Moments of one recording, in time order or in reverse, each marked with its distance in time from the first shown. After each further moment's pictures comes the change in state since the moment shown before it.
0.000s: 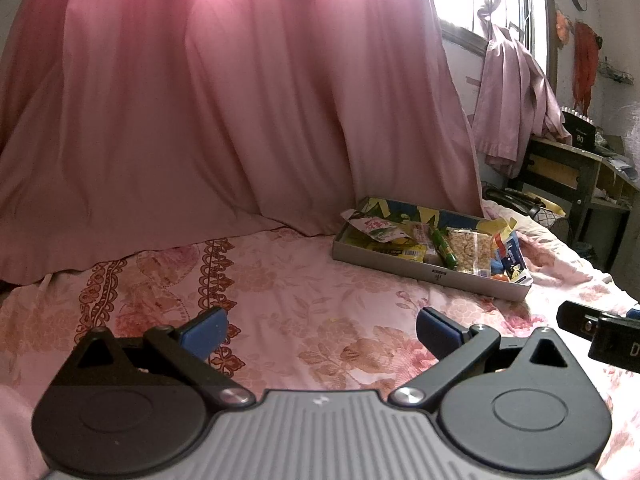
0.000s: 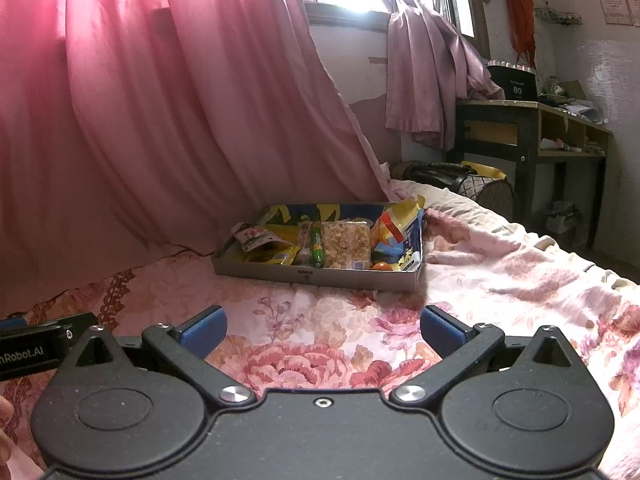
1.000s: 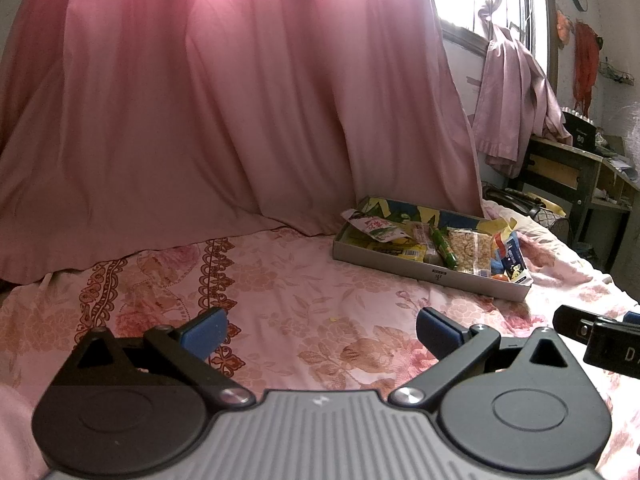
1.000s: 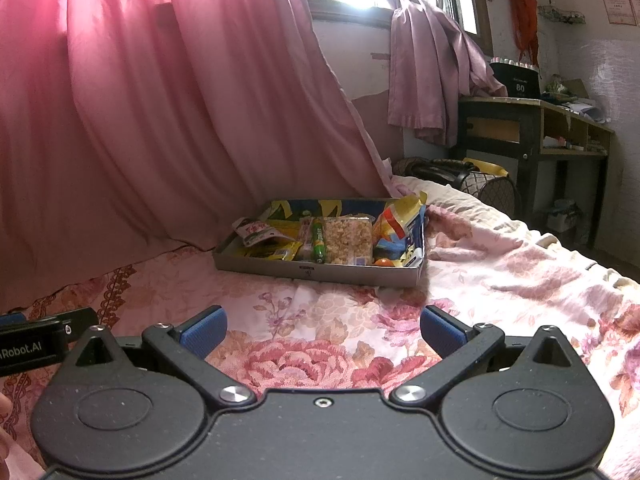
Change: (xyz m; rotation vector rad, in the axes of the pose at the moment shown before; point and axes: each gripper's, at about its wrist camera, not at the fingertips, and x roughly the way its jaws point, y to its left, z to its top) left arm 0.000 0.000 0.000 0.000 0.000 0.001; right arm 0.003 0.000 -0.003 -0.006 0.009 0.004
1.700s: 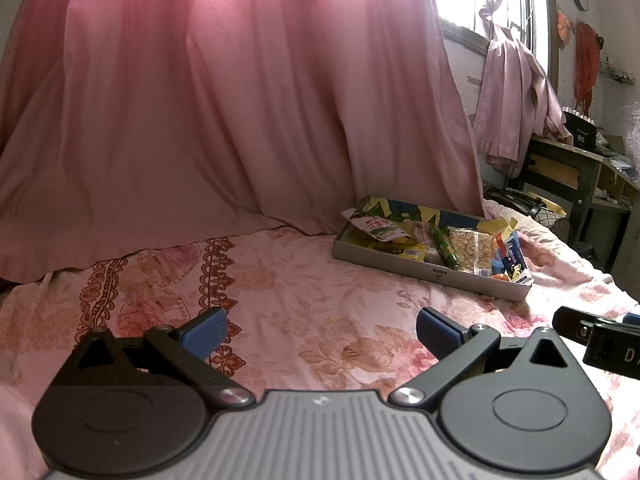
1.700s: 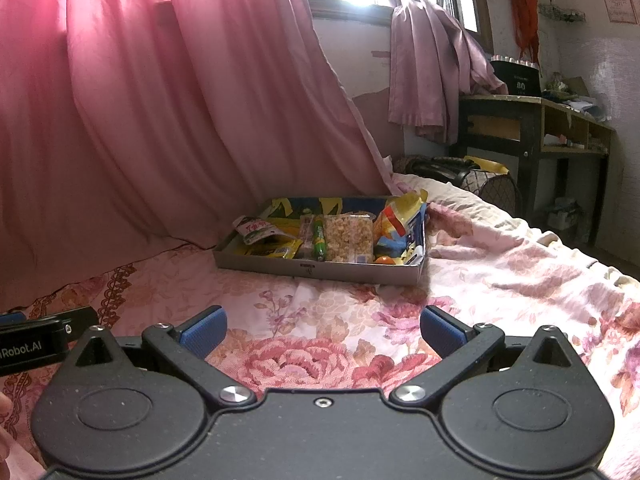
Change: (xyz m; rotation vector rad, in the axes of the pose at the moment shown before) left arm 0.000 0.000 0.000 0.000 0.001 0.000; right arm 0.001 0.000 -0.001 0.002 0.004 0.001
